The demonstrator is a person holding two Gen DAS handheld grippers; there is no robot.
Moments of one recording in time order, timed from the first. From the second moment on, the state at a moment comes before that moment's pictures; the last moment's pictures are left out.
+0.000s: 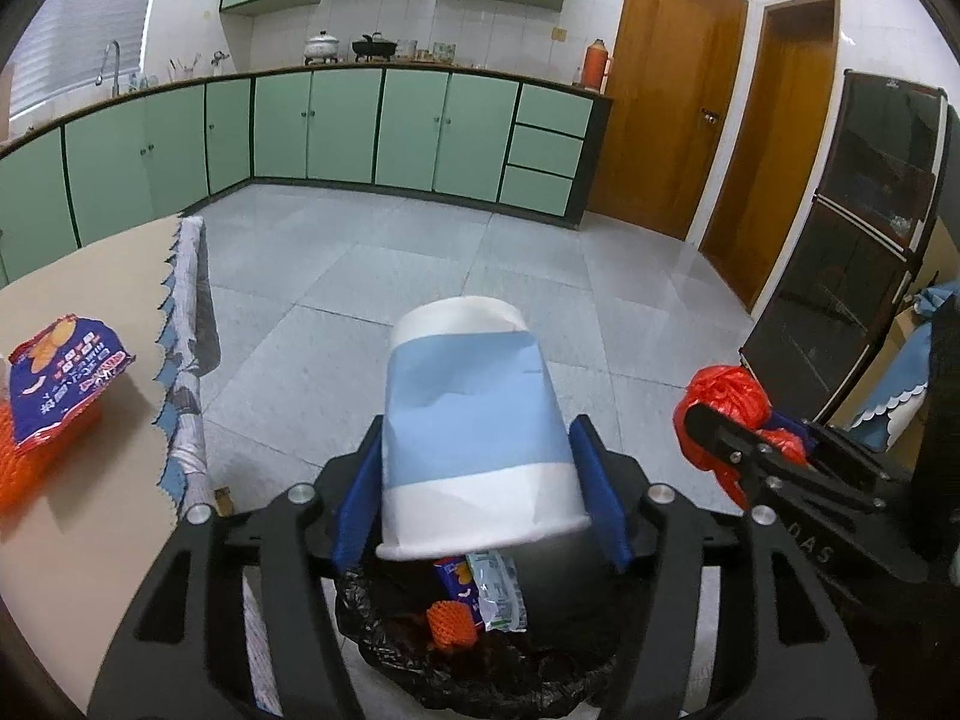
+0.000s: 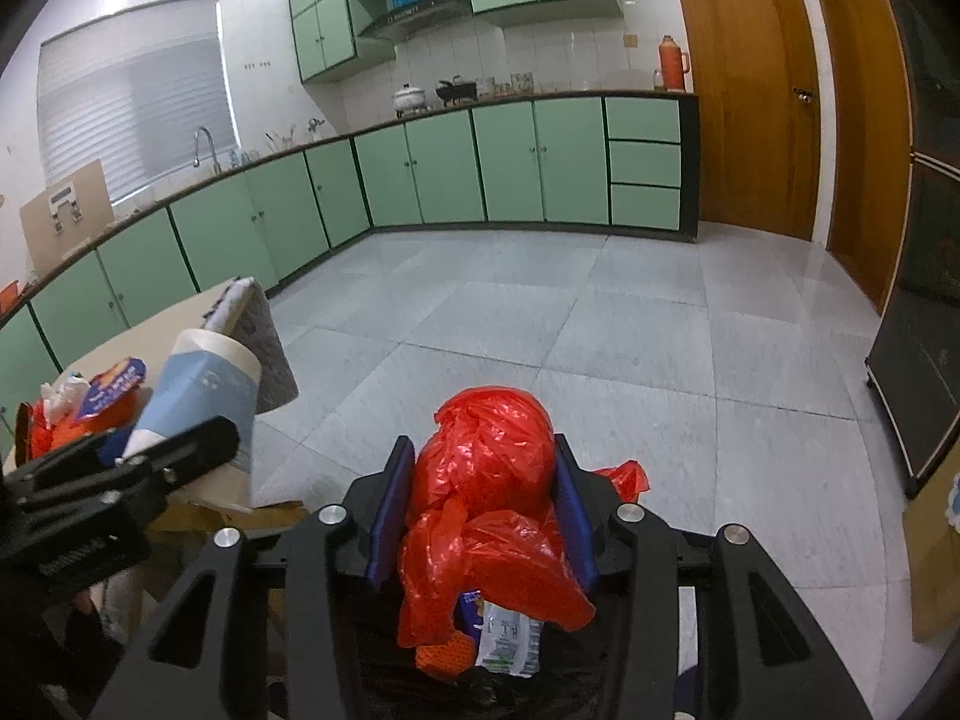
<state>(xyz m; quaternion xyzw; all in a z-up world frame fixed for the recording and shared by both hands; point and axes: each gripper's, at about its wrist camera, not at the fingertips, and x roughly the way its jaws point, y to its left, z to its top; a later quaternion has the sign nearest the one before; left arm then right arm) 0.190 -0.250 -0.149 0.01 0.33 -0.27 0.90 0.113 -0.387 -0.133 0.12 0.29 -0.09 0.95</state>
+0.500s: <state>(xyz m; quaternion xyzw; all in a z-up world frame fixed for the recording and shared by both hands) 0.195 -0.240 -0.139 -0.01 0.33 -0.28 0.90 0.115 -0.388 -0.136 0.11 0.29 -0.10 0.94</state>
